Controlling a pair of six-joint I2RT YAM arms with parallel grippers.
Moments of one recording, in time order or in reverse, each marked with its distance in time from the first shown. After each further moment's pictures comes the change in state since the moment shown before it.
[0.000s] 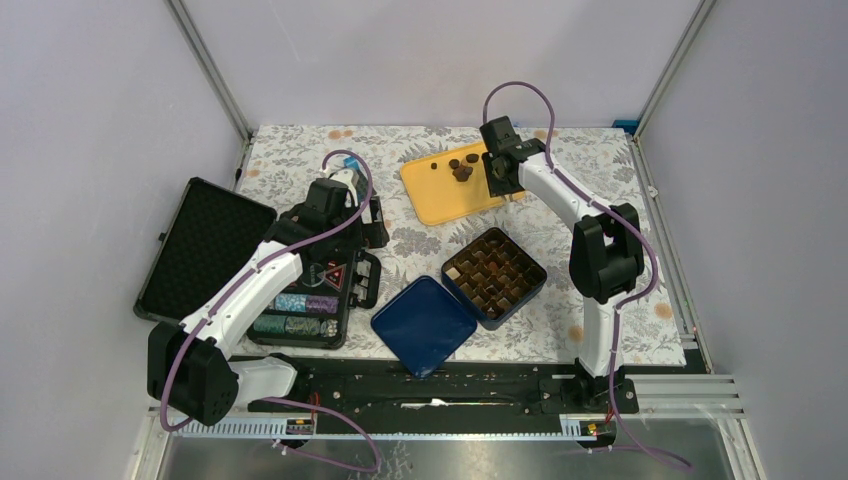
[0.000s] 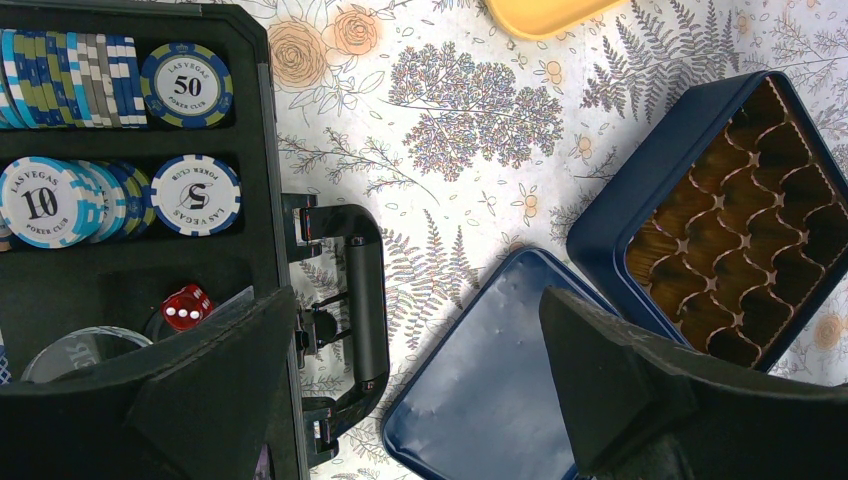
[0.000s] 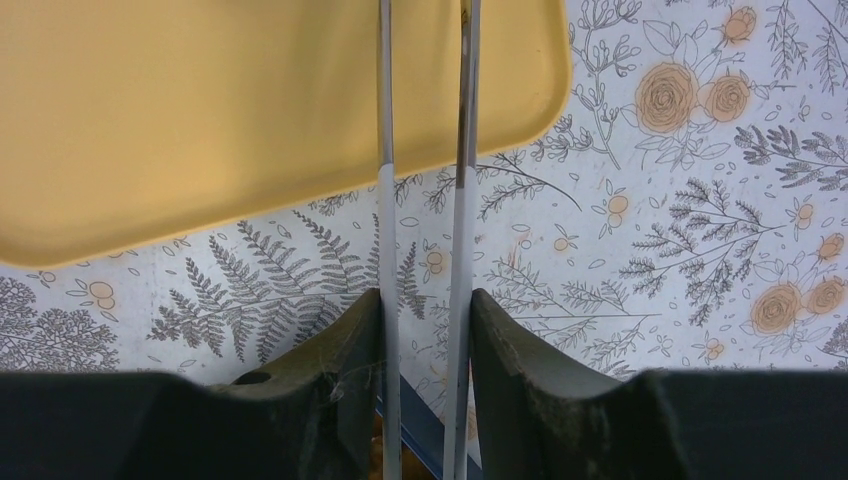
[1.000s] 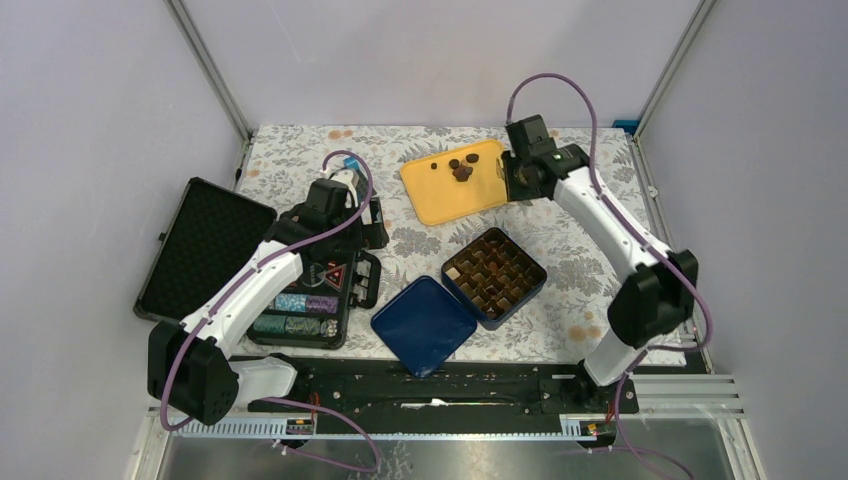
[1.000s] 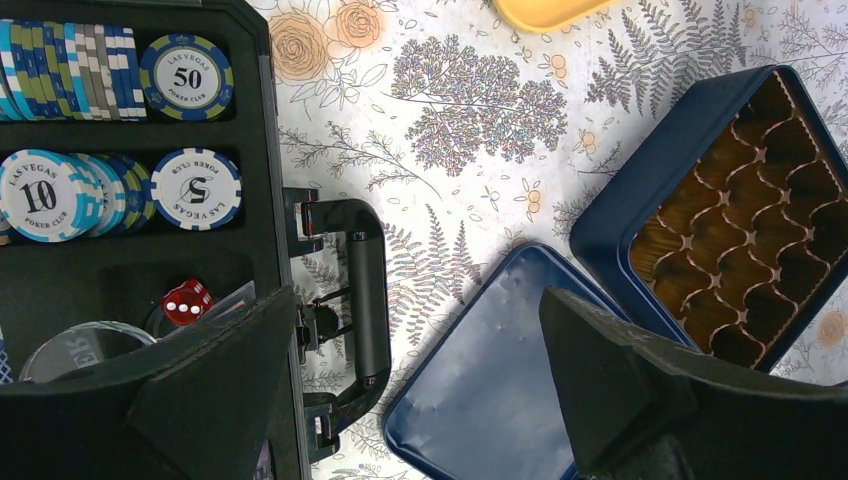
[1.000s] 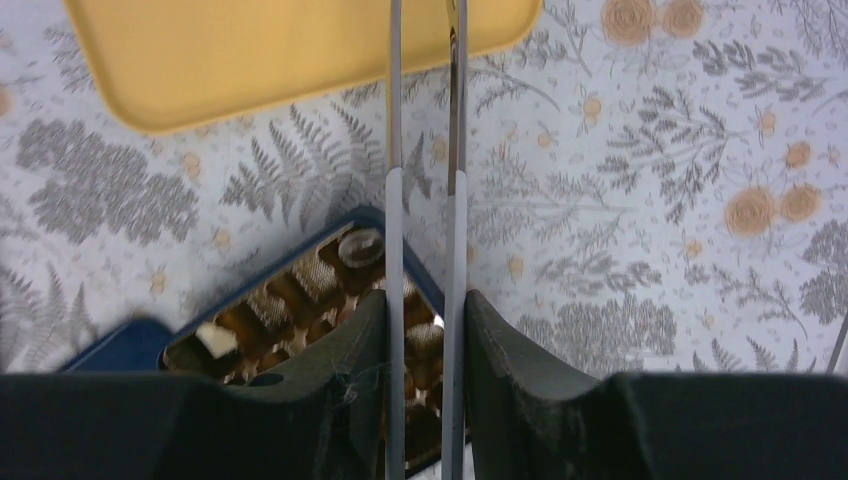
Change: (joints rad) left arm 0.000 0.003 0.001 -0.010 0.000 -0.001; right arm 0.006 -0.320 -0.141 -0.093 -0.061 0.048
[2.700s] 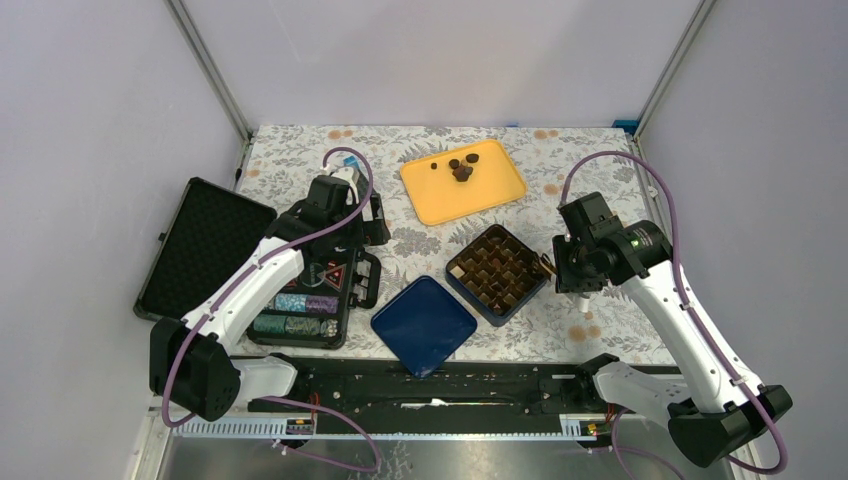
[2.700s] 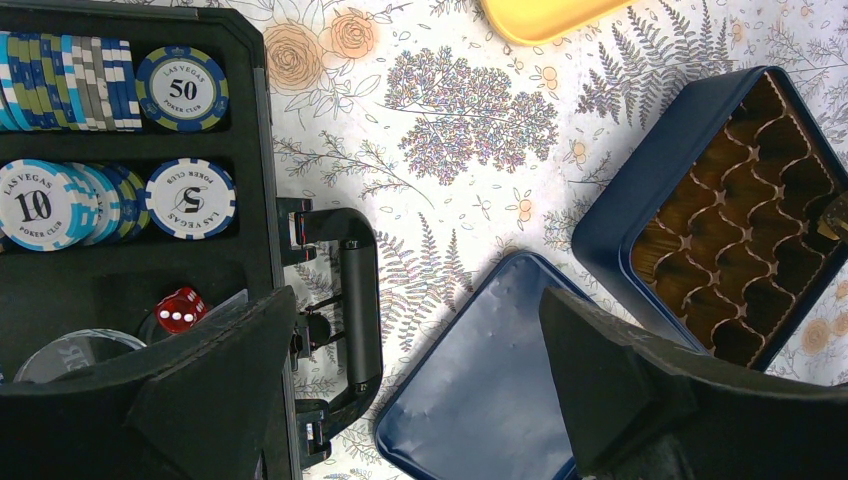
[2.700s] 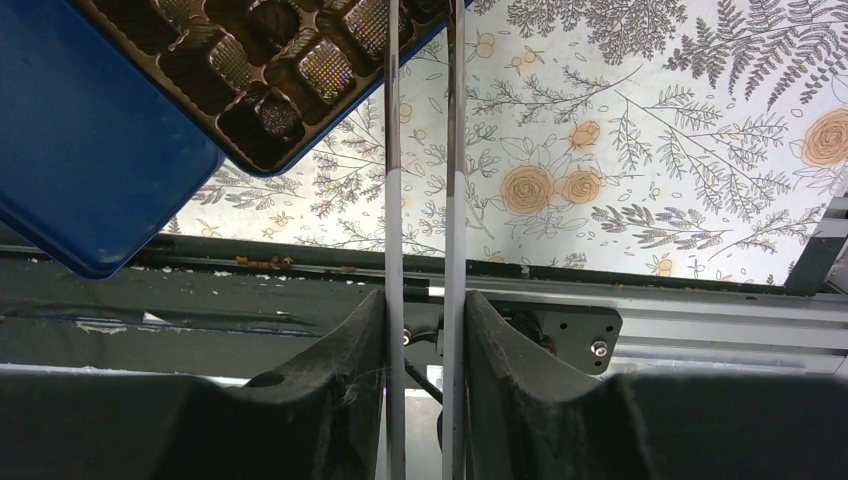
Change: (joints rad) left arm 0.000 0.020 0.026 -0.002 0.001 -0.015; right arm 0.015 -0.646 -0.394 -0.499 -0.119 0.148
